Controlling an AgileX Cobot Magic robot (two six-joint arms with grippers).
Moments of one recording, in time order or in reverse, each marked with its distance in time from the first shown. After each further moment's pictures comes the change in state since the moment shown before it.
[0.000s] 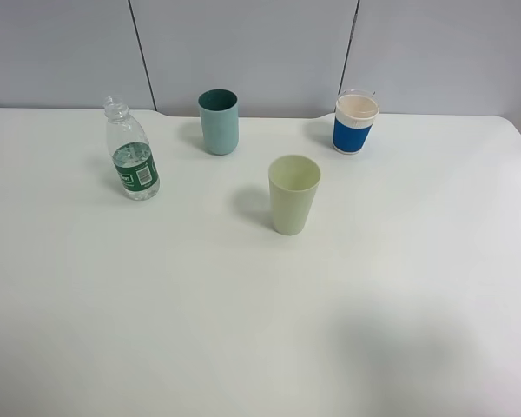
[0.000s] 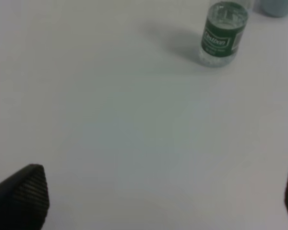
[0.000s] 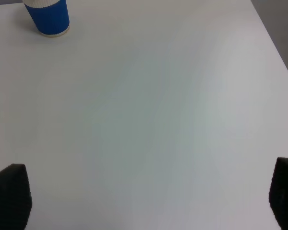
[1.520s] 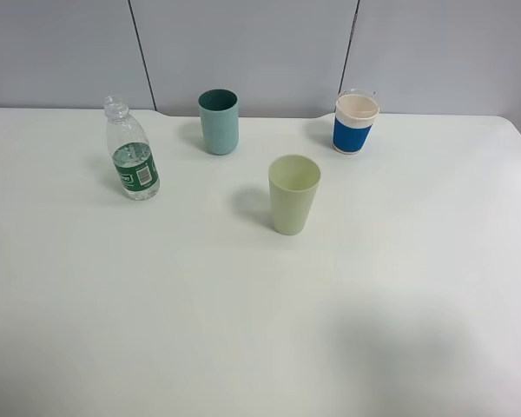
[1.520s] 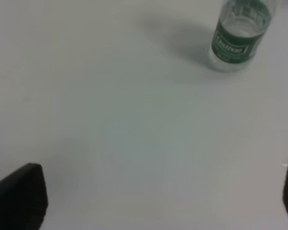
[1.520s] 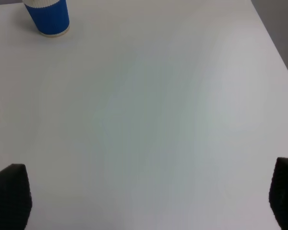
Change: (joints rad) left arm 0.000 0.620 -0.036 0.000 -0.387 0.068; right arm 0.000 0.000 0.000 0.000 0.000 0.000
